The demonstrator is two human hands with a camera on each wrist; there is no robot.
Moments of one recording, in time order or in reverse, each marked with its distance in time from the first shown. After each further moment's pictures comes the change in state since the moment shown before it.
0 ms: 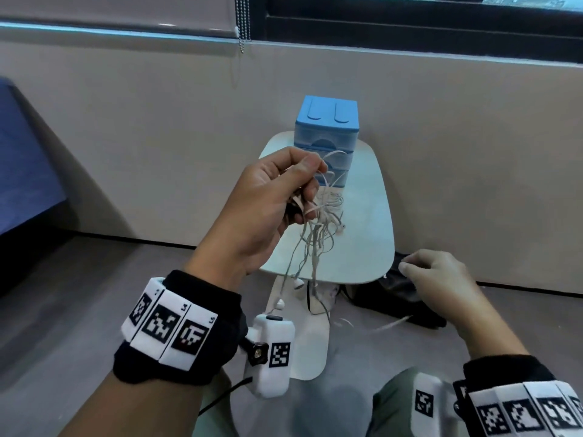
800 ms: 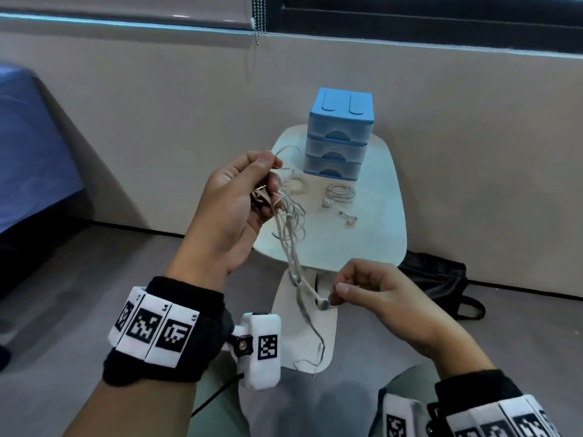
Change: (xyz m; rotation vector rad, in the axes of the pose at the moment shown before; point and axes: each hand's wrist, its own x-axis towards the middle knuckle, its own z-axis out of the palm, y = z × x) left_hand -0.015 -0.011 -0.038 -0.118 0.258 -0.002; right_hand -0.042 -0.023 0.051 0.477 -0.598 -0.356
